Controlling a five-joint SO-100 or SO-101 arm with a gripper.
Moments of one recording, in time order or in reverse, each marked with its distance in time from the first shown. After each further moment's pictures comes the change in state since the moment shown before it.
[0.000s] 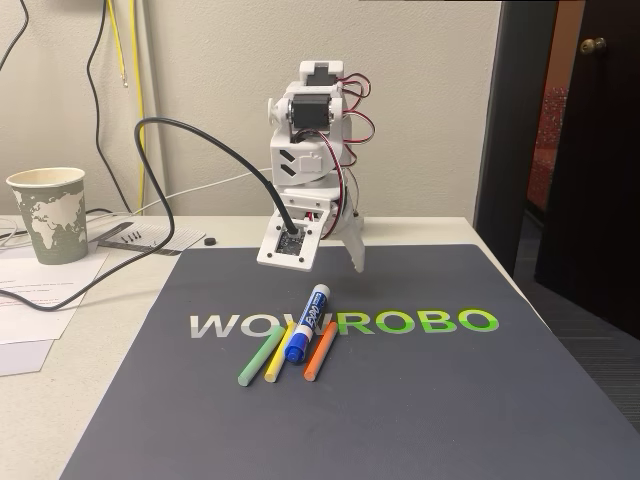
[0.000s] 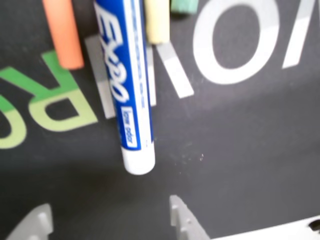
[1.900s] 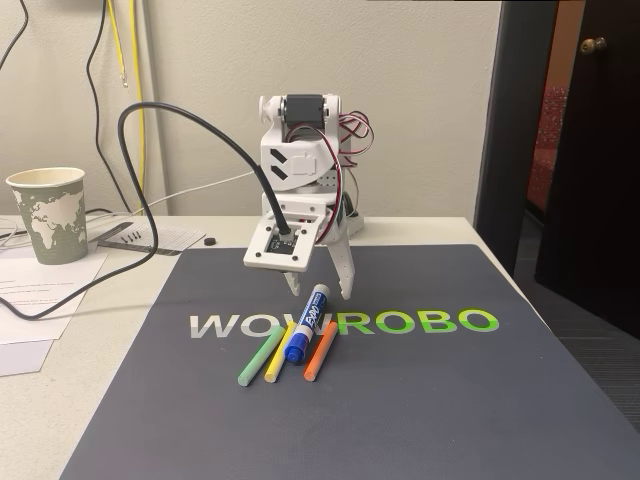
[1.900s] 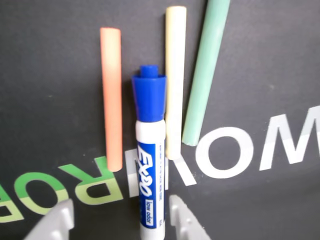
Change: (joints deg) arm 0.8 -26.2 -46.1 9.4 -3.0
